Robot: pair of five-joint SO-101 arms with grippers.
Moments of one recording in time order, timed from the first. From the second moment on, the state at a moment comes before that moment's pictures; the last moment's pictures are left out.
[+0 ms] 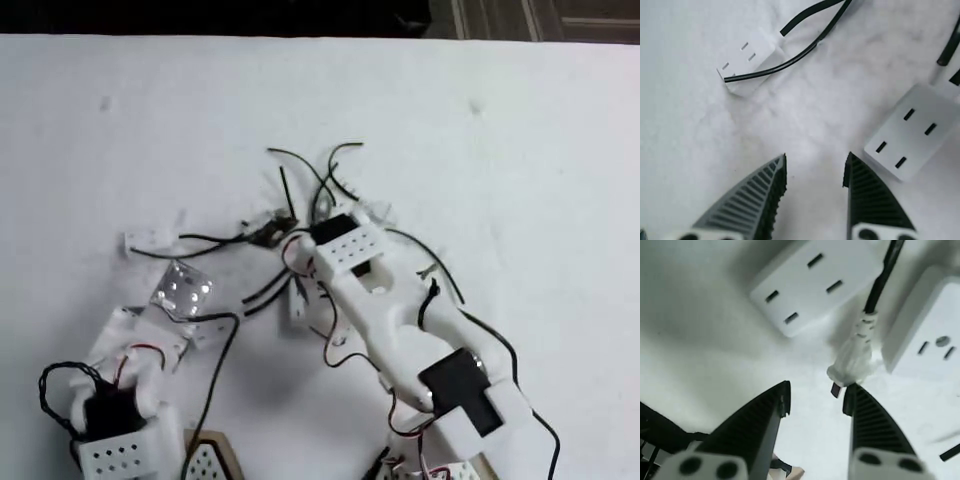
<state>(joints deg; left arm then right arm) -18.3 -104.6 94.0 73.1 -41.7 -33.6 1.0 28.6 80.7 24.5</state>
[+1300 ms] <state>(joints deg) -18.3 -104.6 94.0 73.1 -41.7 -29.5 1.1 34.7 64.7 24.5</state>
